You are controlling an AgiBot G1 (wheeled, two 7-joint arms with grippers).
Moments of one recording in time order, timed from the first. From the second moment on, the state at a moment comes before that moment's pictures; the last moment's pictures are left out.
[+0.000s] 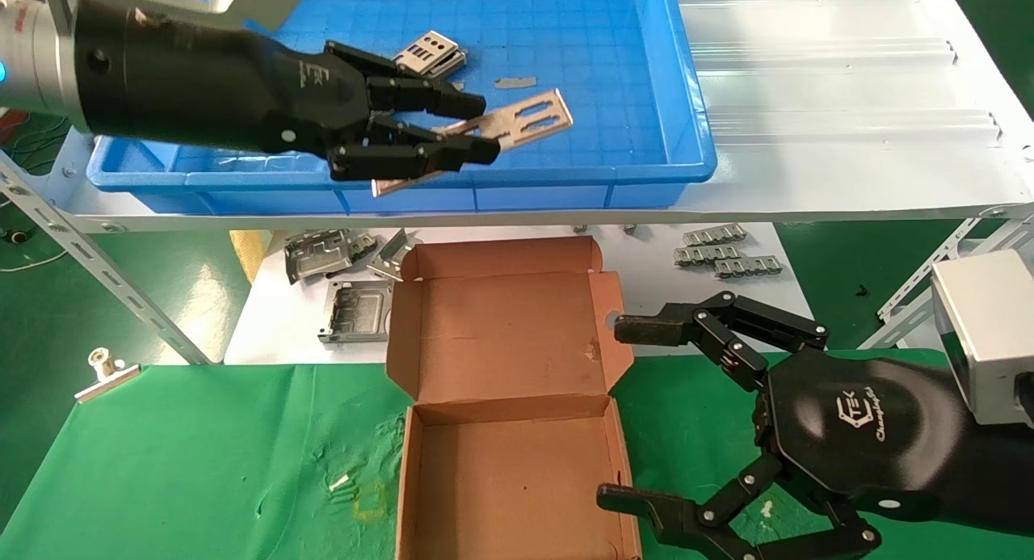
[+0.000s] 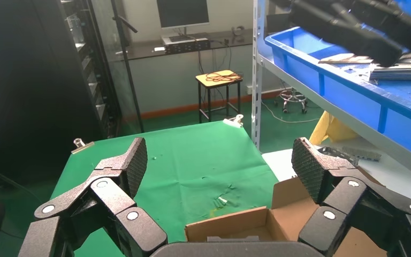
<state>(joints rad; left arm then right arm) -2.05 1.12 0.63 -0.25 1.29 1.61 0.01 1.12 -0.54 -0.46 1.25 -0.60 -1.43 0.09</state>
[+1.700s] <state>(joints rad) -1.50 1.26 0.89 -0.25 1.14 1.30 0.61 1.12 -0.54 -0.46 1.25 -0.60 -1.43 0.09</state>
